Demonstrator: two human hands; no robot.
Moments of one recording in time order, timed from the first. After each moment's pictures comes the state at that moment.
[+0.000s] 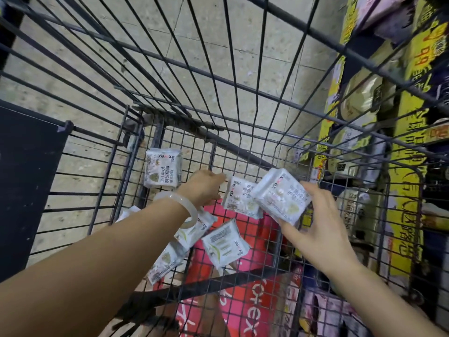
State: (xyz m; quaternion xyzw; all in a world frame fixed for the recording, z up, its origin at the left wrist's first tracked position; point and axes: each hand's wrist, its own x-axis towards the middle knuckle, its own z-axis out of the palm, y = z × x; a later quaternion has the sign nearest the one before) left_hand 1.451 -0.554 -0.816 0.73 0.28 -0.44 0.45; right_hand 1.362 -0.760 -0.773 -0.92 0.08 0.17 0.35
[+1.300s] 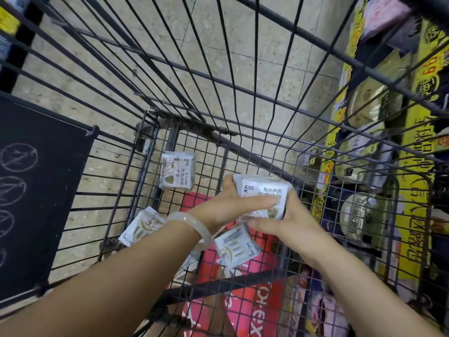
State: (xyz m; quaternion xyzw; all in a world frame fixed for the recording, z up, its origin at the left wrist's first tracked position) left_hand 1.423 -0.554 -0.795 0.56 0.17 -0.50 0.64; right_hand 1.391 -0.700 -0.754 -0.66 0.22 0.37 0.62
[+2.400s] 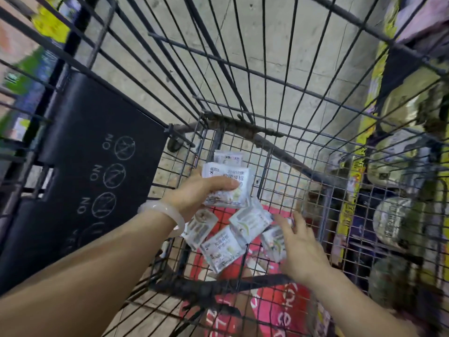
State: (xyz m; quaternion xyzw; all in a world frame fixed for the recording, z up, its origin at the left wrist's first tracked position) left_hand 1.424 -0.415 -0.766 0.60 0.24 -0.41 0.65; right_hand 1.335 -0.635 -0.787 -0.88 0.02 0.47 0.10
